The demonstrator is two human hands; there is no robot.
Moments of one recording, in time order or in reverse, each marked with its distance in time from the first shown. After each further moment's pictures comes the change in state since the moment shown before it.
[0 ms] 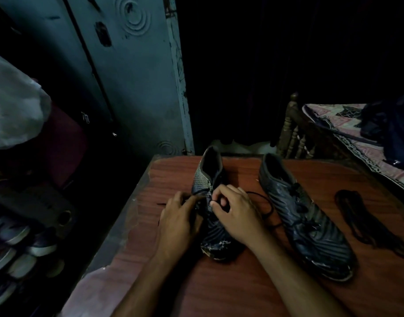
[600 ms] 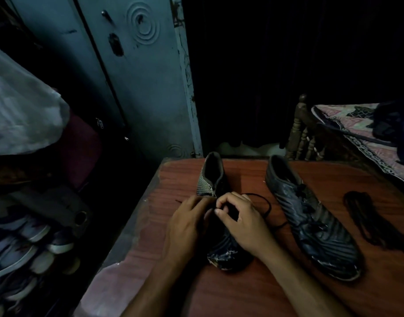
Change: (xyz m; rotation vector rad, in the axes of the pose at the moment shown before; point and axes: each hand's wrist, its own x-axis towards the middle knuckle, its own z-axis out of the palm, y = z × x) left_hand -0.008 0.014 -0.010 -0.009 0.092 0.149; right_hand -0.018 -0.005 -0.004 0.234 -0.018 -0.037
